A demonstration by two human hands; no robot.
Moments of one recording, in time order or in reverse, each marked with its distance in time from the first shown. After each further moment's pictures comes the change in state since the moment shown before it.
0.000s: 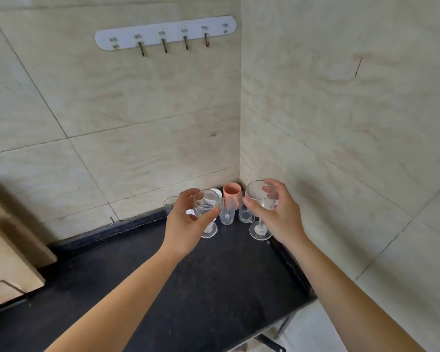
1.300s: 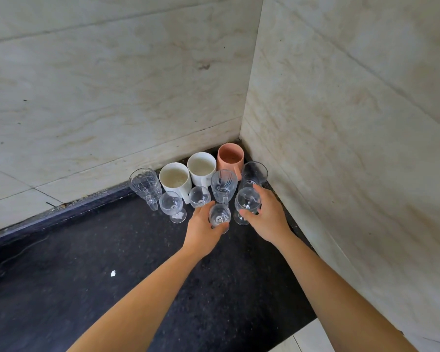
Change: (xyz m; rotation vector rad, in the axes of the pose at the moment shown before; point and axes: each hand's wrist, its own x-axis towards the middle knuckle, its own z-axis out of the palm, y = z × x) left_hand 0.126 -0.239 0.103 0.304 -0.343 -0.379; right_hand 0.114 0.203 0.132 -0.386 -0.320 0.335
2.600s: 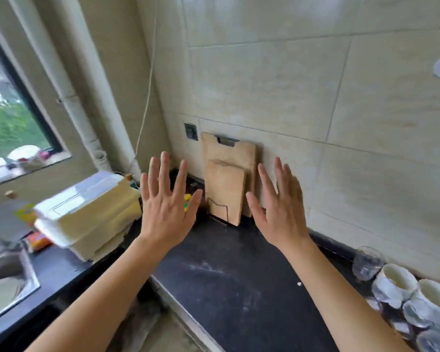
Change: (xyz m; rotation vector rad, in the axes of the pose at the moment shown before) left_hand -0.506 0.008 -0.317 0.963 1.352 -0.321; right_hand -0.293 -0.377 0.107 -0.120 -0.054 -1.464
